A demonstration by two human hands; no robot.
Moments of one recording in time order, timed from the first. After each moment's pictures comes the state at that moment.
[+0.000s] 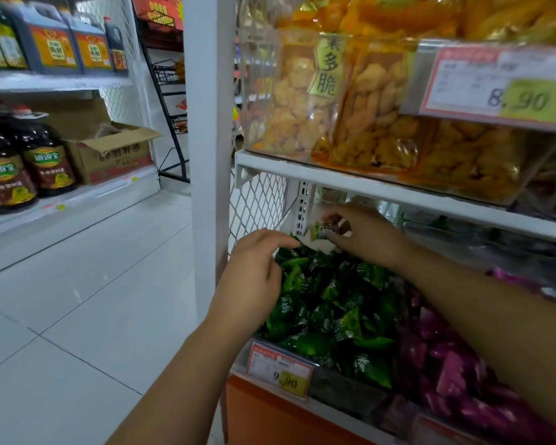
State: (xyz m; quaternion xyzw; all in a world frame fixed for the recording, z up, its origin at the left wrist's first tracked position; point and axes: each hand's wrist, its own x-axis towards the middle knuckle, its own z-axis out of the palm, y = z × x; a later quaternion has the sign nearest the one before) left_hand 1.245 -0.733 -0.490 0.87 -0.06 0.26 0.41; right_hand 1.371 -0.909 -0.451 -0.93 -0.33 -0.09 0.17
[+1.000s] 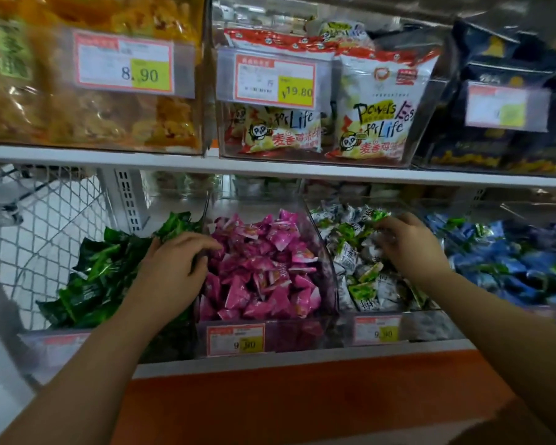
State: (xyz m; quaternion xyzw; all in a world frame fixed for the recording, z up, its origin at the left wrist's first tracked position) left_hand 1.228 -0.871 -0.485 0.92 -0.21 0.16 0.29; right_hand 1.195 -1.226 -0.467 -0.96 0.07 -0.25 0.07
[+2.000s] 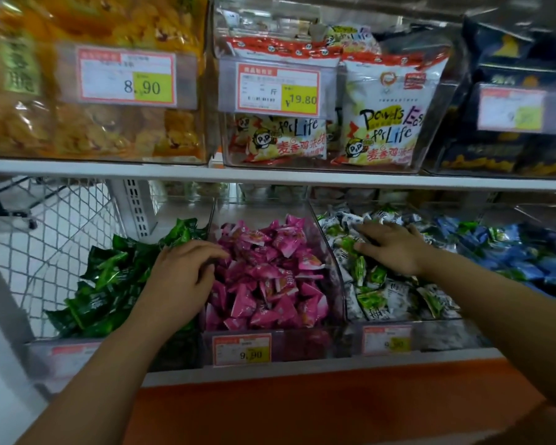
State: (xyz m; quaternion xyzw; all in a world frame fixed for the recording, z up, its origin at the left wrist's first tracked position) left_hand 1.235 -0.871 -0.490 0.91 -0.23 0.17 0.30; right_hand 1.228 -1.219 -0.452 -1.00 0.06 0.05 0.01
